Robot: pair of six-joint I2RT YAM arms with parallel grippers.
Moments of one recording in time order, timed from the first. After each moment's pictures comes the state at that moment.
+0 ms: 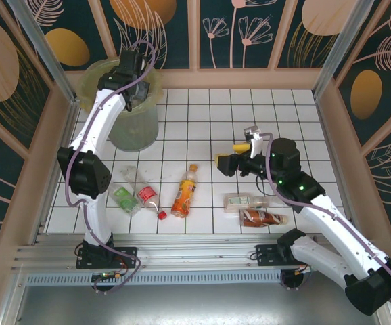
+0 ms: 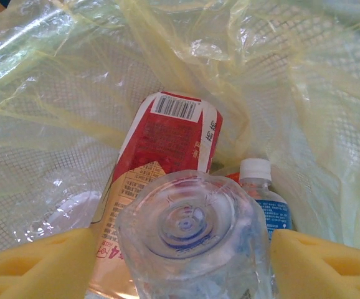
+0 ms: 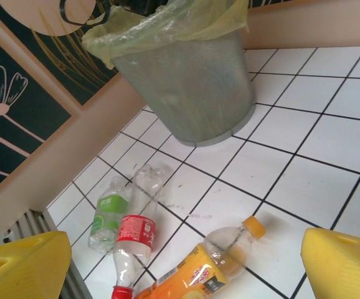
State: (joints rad) left arm -0.27 2.02 2.14 -0.91 -0.37 0.02; right arm 0.56 0.85 0.78 -0.22 -0.37 0.36
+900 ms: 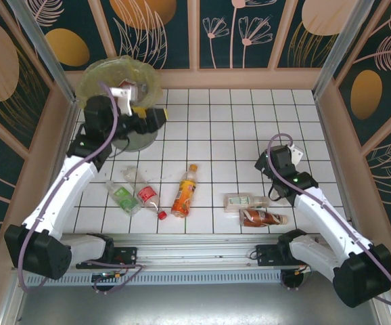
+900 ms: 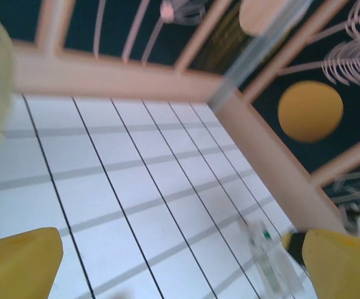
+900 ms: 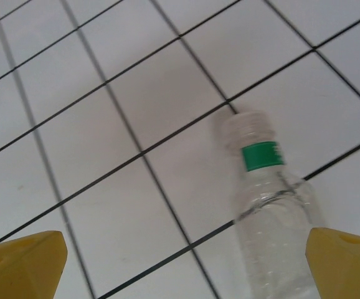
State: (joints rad) left arm -0.28 1.22 1.11 -0.19 0.54 -0.46; right arm 0.37 0.96 0.68 -0.62 0.45 0.78
